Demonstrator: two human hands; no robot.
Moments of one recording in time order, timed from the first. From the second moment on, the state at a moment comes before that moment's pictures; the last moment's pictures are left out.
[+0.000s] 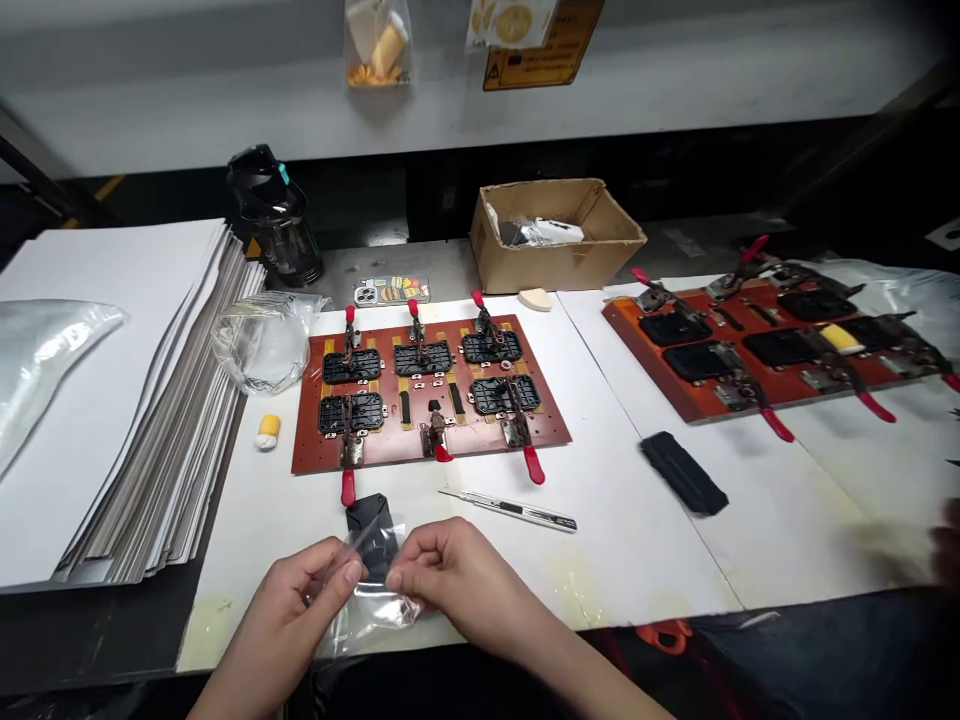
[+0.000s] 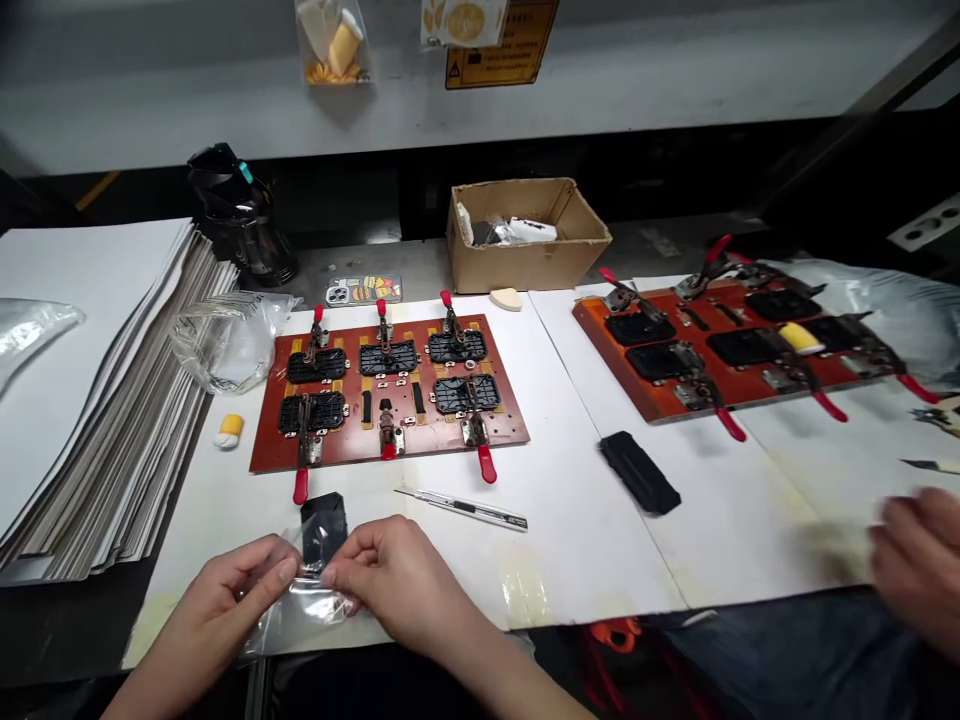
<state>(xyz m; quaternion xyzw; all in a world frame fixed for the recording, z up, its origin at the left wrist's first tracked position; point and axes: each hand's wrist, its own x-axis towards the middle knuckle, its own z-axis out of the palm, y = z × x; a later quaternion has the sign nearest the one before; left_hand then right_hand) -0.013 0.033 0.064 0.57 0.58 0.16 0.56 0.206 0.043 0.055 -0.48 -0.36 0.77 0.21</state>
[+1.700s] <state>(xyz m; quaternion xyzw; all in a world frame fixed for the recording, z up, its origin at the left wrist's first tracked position) -0.055 0.023 0.040 0.63 0.70 -0.06 0.33 0.191 0.059 0.075 -0.59 -0.72 0.38 0.01</state>
